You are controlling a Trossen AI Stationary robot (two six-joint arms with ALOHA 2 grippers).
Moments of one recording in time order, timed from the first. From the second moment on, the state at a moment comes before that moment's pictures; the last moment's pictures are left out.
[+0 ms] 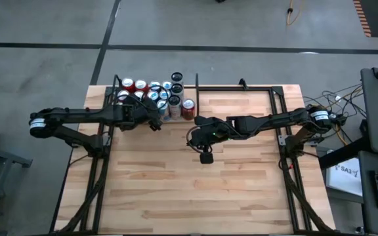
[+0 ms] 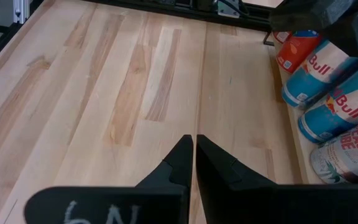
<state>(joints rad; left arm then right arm) 0.19 1.23 0.93 -0.69 -0.73 -0.32 0.03 1.64 1.29 -0.25 -0.05 -0.14</state>
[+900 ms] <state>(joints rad) 0.08 1.18 1.13 -1.06 -0.33 -0.06 0.03 1.64 1.29 -0.25 -0.05 -0.12</state>
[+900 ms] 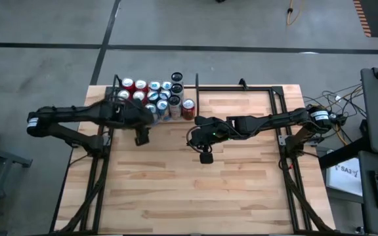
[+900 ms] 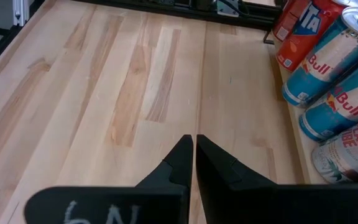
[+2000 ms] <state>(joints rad) 0.24 1.18 0.97 -0.81 -0.41 0.06 0.03 1.64 1.29 -0.25 -0.05 -0.13</state>
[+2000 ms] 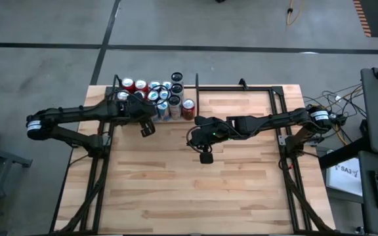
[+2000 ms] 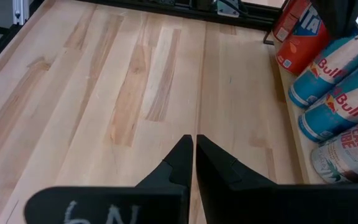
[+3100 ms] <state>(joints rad) 0.24 0.97 0.84 -0.64 -0.46 0.11 0.02 1.64 1.29 -0.17 -0.05 -0.13</state>
